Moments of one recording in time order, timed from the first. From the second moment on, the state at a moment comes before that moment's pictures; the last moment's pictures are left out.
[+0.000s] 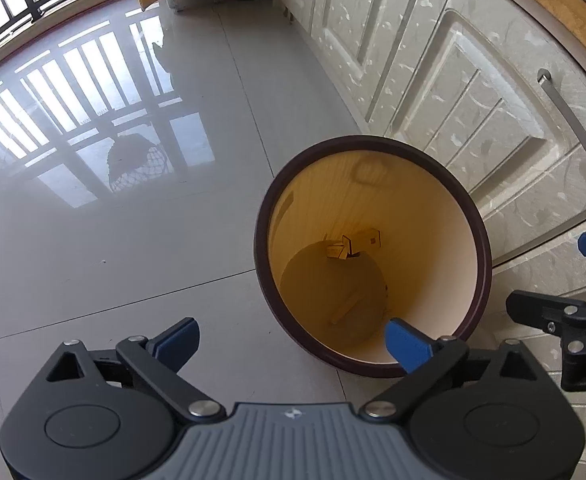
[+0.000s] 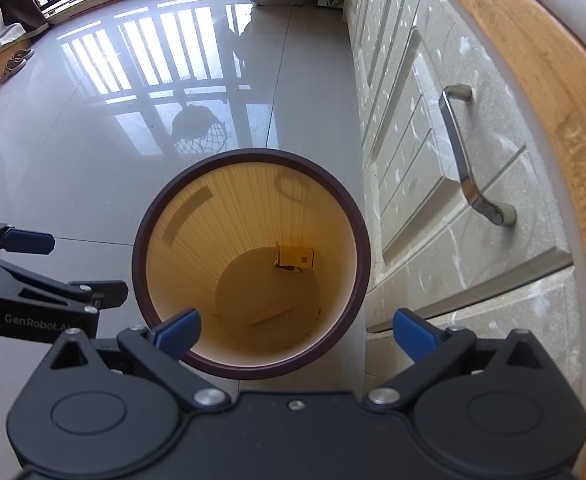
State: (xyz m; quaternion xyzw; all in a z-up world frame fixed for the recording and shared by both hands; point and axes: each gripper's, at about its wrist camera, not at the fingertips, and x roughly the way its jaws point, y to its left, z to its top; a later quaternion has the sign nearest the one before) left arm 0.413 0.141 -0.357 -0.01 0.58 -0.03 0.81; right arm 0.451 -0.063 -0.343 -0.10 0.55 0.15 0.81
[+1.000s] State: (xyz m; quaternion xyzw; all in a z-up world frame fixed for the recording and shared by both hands) left arm 0.353 0.159 -0.243 -0.02 0.53 0.01 0.85; right arm 0.391 -0.062 -0.238 -0.09 0.51 0.15 0.85
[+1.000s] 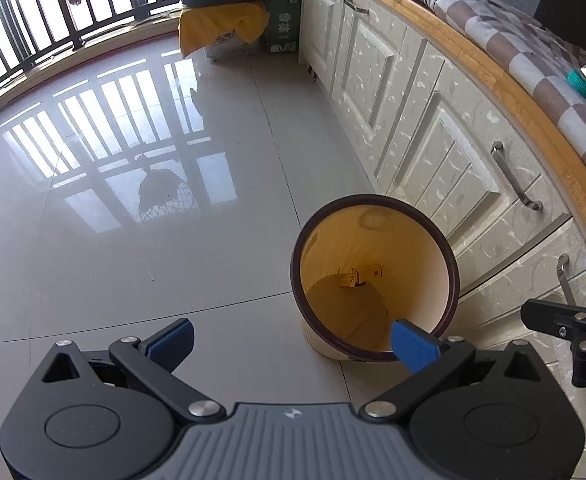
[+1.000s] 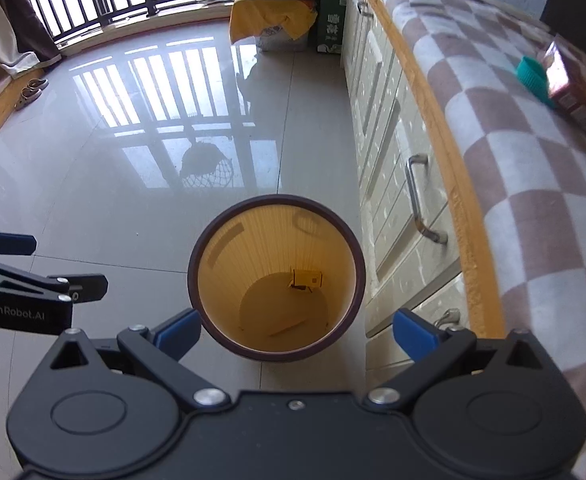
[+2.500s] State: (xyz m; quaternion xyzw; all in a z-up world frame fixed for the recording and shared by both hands) left arm 0.228 -0.054 -0.081 -0.05 0.23 -0.16 0.96; right arm 0.196 -0.352 -0.105 -0.01 0.20 -0.04 0.98
